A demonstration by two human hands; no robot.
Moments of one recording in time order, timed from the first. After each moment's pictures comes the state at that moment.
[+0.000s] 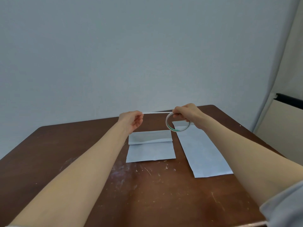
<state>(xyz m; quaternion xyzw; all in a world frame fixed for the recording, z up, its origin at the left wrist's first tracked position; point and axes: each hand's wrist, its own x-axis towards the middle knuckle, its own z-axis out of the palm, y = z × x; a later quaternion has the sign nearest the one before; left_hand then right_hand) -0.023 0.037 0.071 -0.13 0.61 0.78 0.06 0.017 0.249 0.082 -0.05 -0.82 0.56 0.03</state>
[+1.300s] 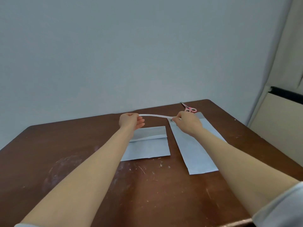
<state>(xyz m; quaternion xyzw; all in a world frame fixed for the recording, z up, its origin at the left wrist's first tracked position) -0.039 0.058 0.034 -0.13 0.67 0.73 -0.01 0.004 0.258 0.025 -0.08 -0.96 0.26 0.07</state>
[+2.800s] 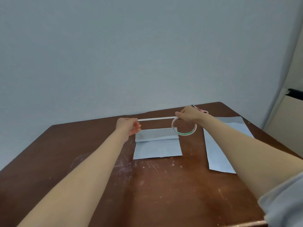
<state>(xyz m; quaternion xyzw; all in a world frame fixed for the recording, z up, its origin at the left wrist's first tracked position) -0.024 0.004 0.040 -0.13 0.69 0.72 0.00 -0.001 0.245 0.064 -0.02 -0.95 0.31 -0.01</state>
